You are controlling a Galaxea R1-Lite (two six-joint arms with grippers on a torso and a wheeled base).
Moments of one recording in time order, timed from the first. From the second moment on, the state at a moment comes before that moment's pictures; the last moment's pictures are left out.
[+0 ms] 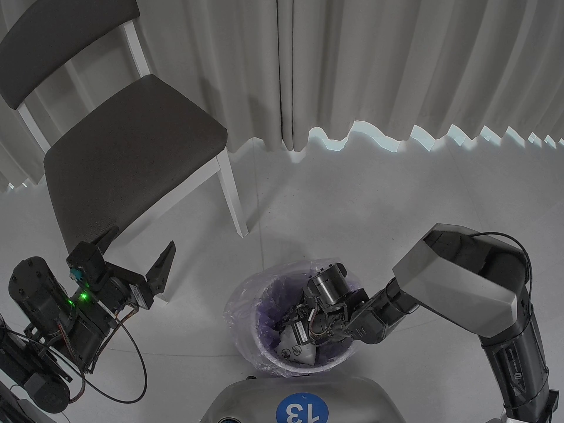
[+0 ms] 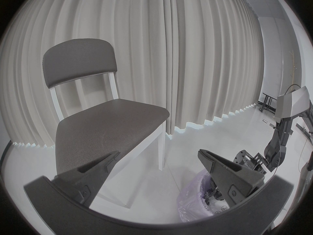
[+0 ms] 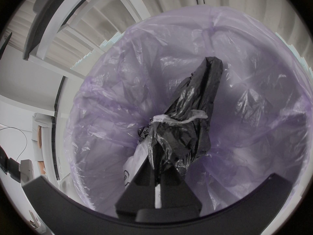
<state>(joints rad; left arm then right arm) -0.44 1.61 -0.10 -1.55 0.22 0.13 0.67 2.54 -1.27 -0.37 0.02 0.25</state>
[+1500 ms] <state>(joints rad) -0.44 1.63 -0.06 -1.55 0.22 0.09 0.70 2.16 -1.10 -0.19 -0.04 0.20</state>
